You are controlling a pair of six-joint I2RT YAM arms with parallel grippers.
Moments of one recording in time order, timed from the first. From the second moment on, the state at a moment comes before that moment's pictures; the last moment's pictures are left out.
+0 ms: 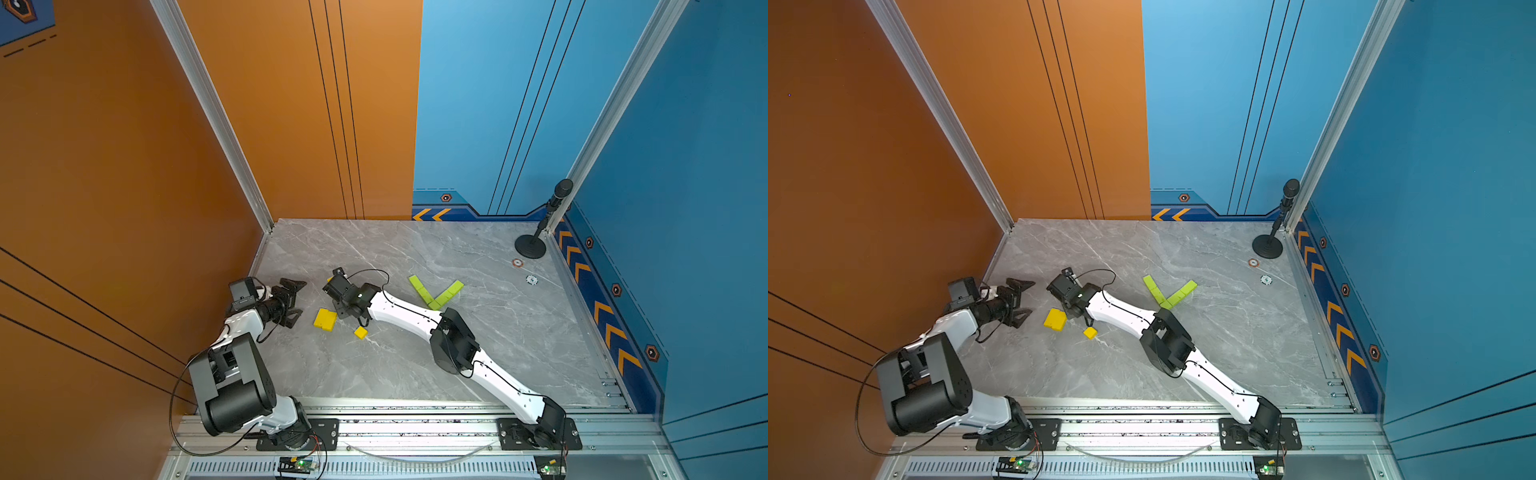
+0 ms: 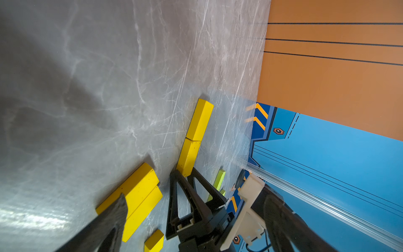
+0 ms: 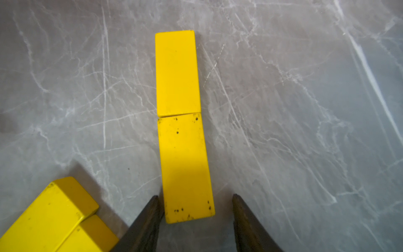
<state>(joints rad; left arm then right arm) 0.47 1.45 0.75 -0.22 0.75 -0.93 1.02 2.73 2.51 -0.77 0.31 0.43</state>
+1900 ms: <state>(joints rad) 0.38 1.05 0.64 -0.50 0.77 -0.98 1.10 2.25 1.78 -0.75 0.17 0.26</state>
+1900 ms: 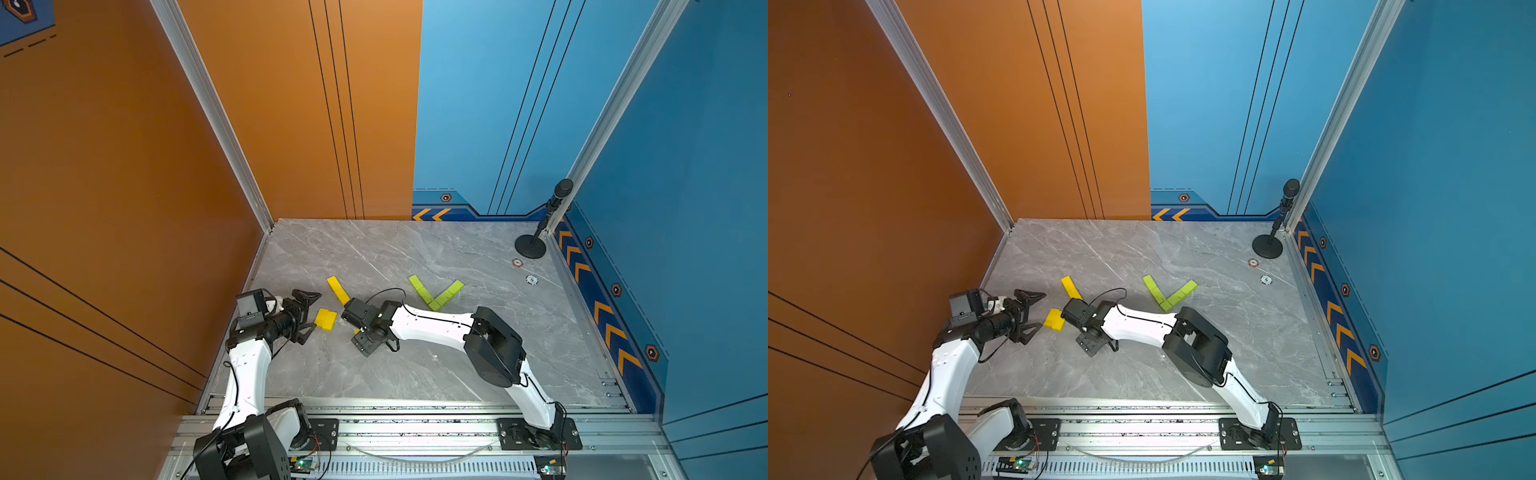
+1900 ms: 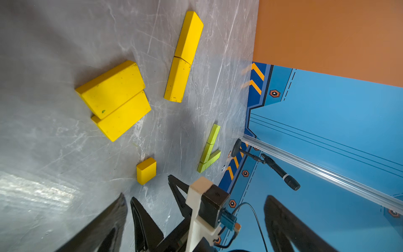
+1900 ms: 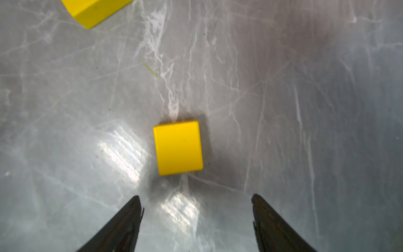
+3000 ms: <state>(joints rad) 0.41 1.14 0.66 -0.44 0.77 -0.92 1.08 2.35 1.90 -0.68 0.17 0.34</state>
